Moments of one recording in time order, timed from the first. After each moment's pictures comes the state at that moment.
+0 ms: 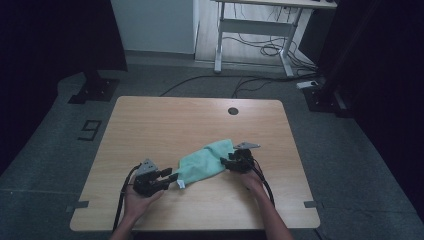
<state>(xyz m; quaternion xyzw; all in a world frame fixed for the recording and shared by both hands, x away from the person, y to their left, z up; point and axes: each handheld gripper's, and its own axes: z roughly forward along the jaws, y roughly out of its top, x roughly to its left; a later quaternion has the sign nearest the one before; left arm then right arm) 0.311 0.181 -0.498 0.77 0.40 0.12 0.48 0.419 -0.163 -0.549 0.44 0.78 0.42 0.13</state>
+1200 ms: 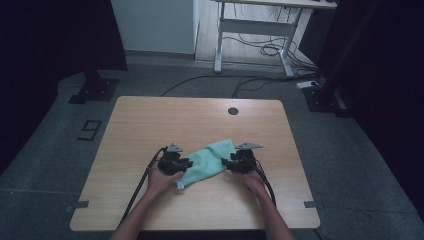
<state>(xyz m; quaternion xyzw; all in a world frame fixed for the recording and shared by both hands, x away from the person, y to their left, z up) 0.397 0.125 -0.539 0.82 0.41 0.07 0.39 0.416 -0.169 -0.547 0.45 0.78 0.42 0.13</state>
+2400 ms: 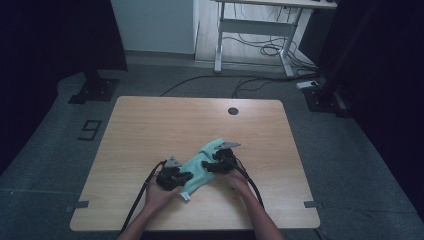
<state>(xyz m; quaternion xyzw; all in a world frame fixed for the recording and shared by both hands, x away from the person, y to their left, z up) 0.352 0.129 -0.539 0.82 0.40 0.06 0.41 0.416 -0.105 -0.543 0.40 0.81 0.42 0.10</state>
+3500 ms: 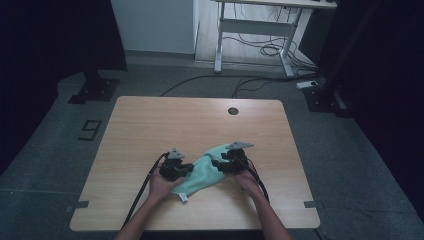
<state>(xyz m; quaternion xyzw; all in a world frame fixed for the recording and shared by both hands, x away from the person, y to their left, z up) 0.380 0.119 -0.542 0.82 0.40 0.08 0.41 0.410 -0.138 -0.526 0.41 0.80 0.43 0.11</state>
